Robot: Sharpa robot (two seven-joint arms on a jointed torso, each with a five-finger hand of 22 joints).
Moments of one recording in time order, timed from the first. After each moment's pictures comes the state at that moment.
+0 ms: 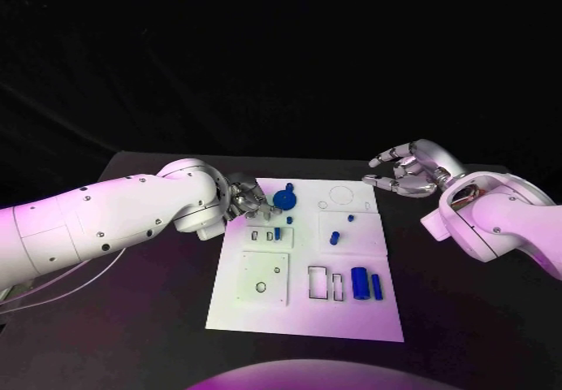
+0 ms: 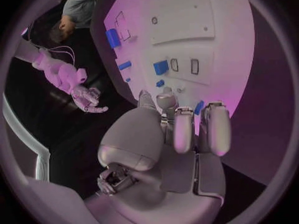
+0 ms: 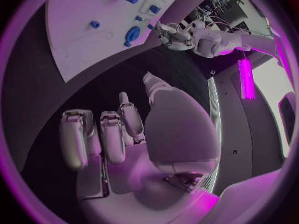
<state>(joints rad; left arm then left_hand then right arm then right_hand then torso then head) 1.23 -0.77 -0.02 1.53 -1.00 0.02 -0.54 1.35 0.22 -0.44 0.29 0.22 0.90 0.07 0.36 0.80 1.37 -0.01 0.88 1.06 1.47 -0.07 1.47 1.31 0.06 1.45 0.04 1.45 1.31 1.30 -0.99 -0.12 1.69 -0.94 -0.55 -0.14 1.31 -0.21 0.26 0.29 0.13 0.84 0.15 0.16 0.43 1.34 0.07 1.33 1.29 1.47 0.00 1.57 1.31 0.01 1.47 0.11 1.49 1.31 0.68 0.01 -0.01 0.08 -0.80</state>
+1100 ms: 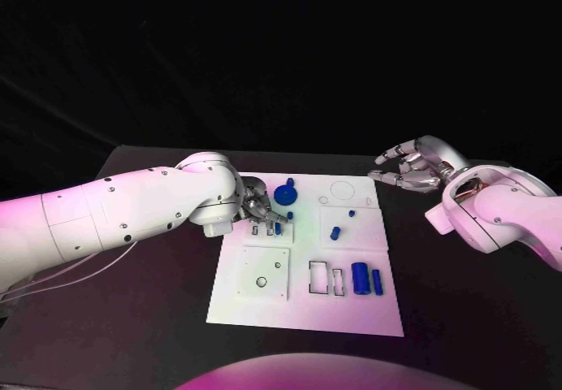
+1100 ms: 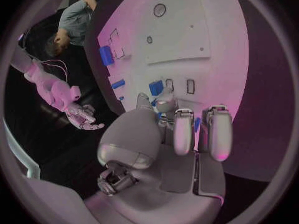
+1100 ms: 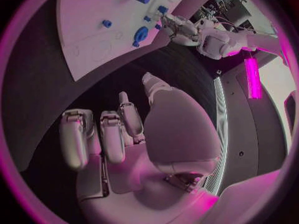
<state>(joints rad) 1.25 -0.70 -0.04 1.50 -1.01 0.16 -0.66 1.28 0.22 -0.44 0.29 0.23 0.92 0.06 0.36 0.85 1.37 -0.01 0.94 1.11 1.47 -0.07 1.52 1.31 0.03 1.46 0.04 1.51 1.31 1.30 -0.97 -0.12 1.65 -0.94 -0.52 -0.18 1.31 -0.21 0.26 0.28 0.14 0.84 0.15 0.17 0.43 1.34 0.07 1.33 1.28 1.47 0.00 1.57 1.31 0.01 1.47 0.11 1.48 1.31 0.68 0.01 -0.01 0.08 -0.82</state>
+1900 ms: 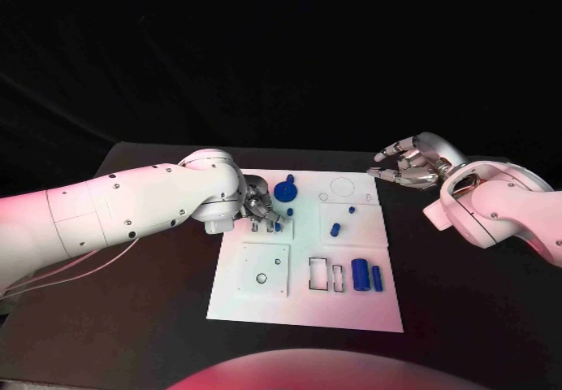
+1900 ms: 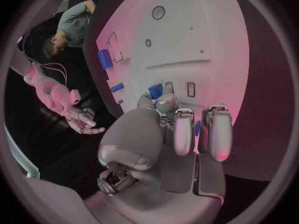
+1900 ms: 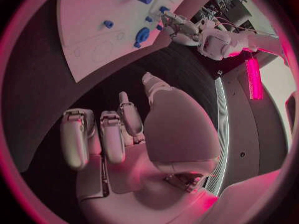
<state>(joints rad) 1.25 -0.68 -0.04 1.49 -1.02 0.19 -0.66 1.34 0.21 -0.44 0.29 0.47 0.93 0.06 0.36 0.89 1.36 -0.02 0.94 1.11 1.47 -0.07 1.52 1.31 0.03 1.46 0.04 1.51 1.31 1.30 -0.96 -0.12 1.64 -0.94 -0.52 -0.19 1.31 -0.21 0.26 0.29 0.15 0.84 0.15 0.17 0.43 1.34 0.07 1.32 1.28 1.47 0.00 1.57 1.31 0.02 1.47 0.11 1.48 1.31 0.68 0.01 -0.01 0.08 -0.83</state>
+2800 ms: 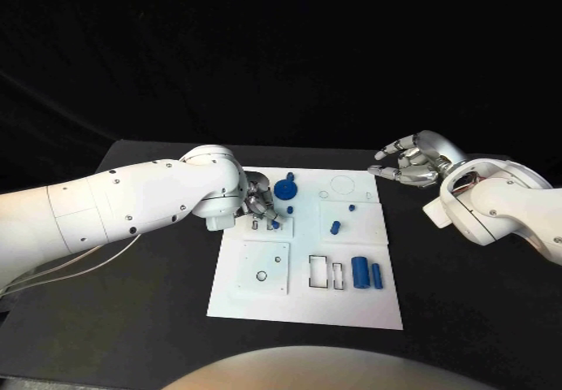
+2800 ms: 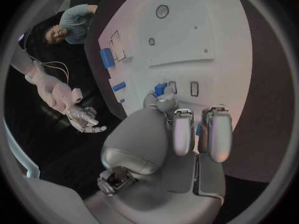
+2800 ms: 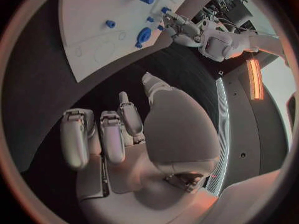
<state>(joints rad) 1.25 -0.68 -0.04 1.48 -1.00 0.19 -0.65 1.57 0.23 -0.36 0.29 0.39 0.92 0.04 0.35 0.89 1.35 -0.03 0.91 1.09 1.47 -0.09 1.53 1.31 0.03 1.47 0.03 1.51 1.31 1.29 -0.96 -0.12 1.63 -0.94 -0.51 -0.20 1.31 -0.21 0.26 0.29 0.15 0.84 0.15 0.17 0.43 1.34 0.07 1.32 1.28 1.47 0.00 1.57 1.31 0.02 1.47 0.11 1.48 1.31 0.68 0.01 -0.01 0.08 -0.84</state>
